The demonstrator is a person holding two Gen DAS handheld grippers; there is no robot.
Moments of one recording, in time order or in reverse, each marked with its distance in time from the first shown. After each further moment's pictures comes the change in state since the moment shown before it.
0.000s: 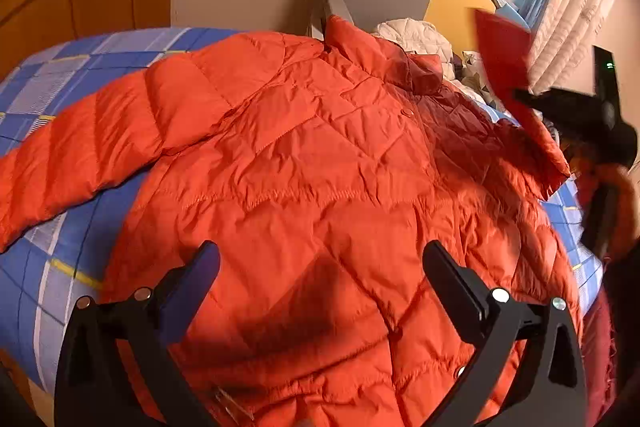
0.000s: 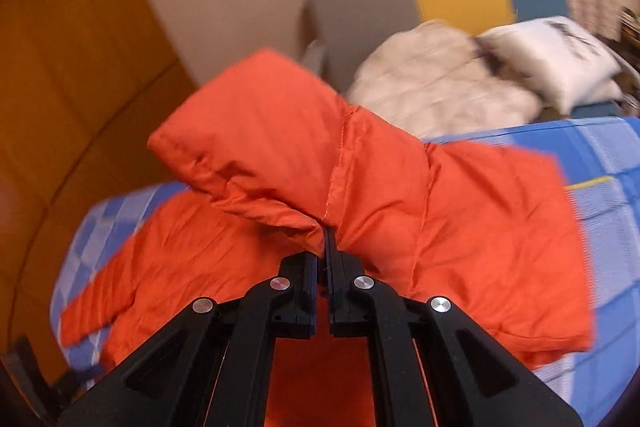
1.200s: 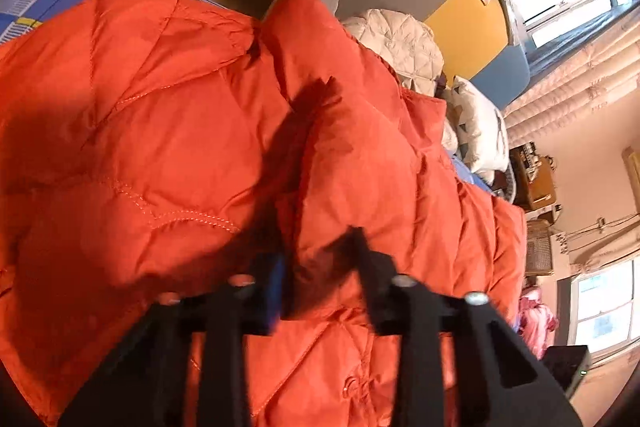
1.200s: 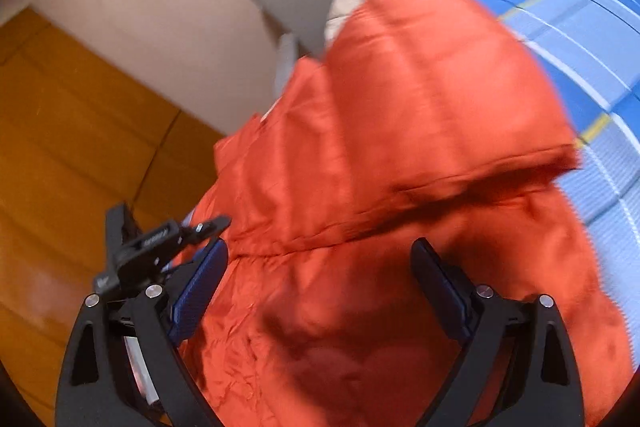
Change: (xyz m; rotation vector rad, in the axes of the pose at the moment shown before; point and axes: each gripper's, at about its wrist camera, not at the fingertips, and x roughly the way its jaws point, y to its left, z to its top) left arm 0.171 -0.047 0.126 -0.257 0.153 -0.263; right arm -0.028 -0.085 -0.103 0.520 -0.077 0.167
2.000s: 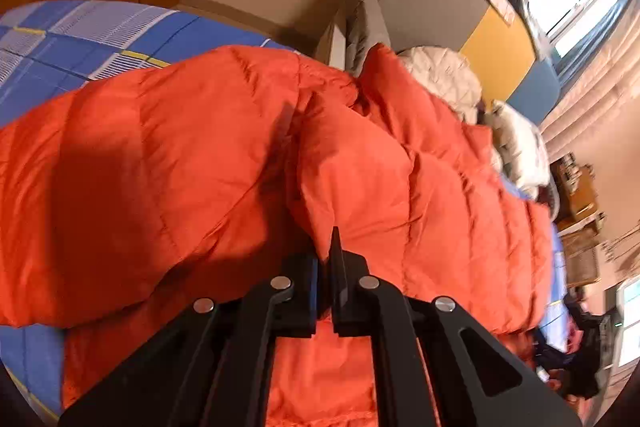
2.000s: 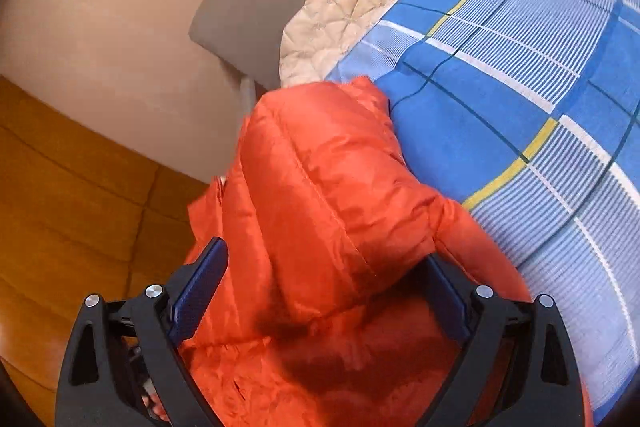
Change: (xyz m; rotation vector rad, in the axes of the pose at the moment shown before) left arm -0.063 0.058 -0.013 0.067 -0.141 0.203; right arm -0.008 -0.026 0.021 0.103 -0.060 -0.046
